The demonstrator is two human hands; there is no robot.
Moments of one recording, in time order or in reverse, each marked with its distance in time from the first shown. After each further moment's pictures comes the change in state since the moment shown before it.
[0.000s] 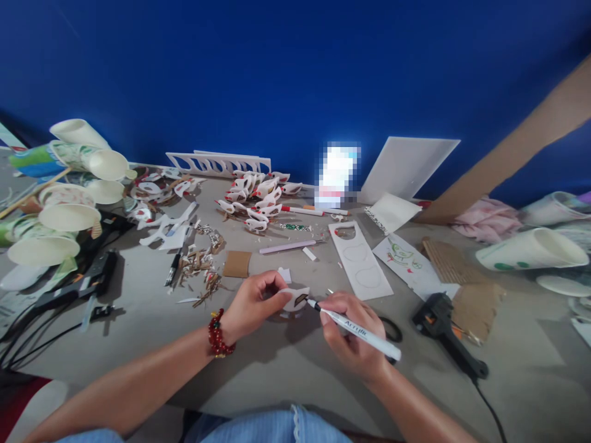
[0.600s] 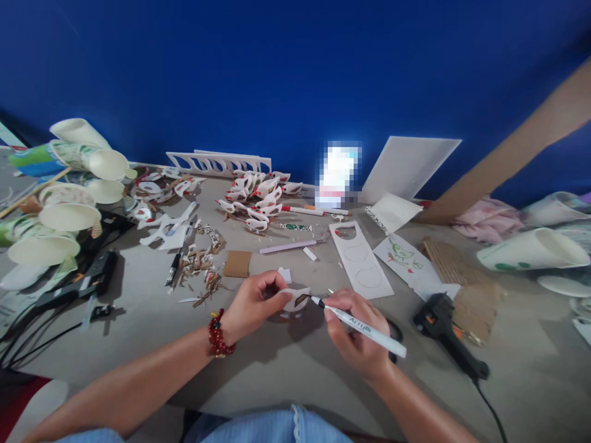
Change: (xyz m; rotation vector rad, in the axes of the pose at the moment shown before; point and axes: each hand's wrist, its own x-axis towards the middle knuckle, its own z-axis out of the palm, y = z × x) left_hand 0.000 -0.002 -0.001 -0.012 -0.019 -0.014; right_hand -0.001 0.005 0.000 0.002 0.016 0.007
